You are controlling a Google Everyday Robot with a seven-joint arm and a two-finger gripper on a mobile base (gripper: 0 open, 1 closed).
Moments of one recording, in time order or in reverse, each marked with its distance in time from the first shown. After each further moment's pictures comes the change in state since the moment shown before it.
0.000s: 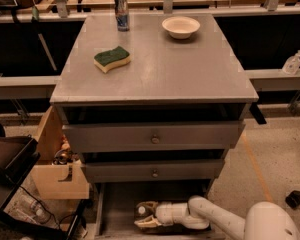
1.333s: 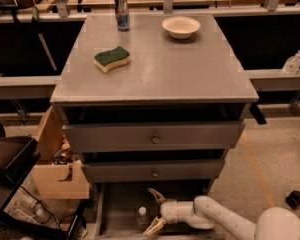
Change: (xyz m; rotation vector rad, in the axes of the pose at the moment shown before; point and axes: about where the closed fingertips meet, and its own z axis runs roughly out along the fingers) arm -0.019 -0.009 -0.026 0.056 -0.034 -0.033
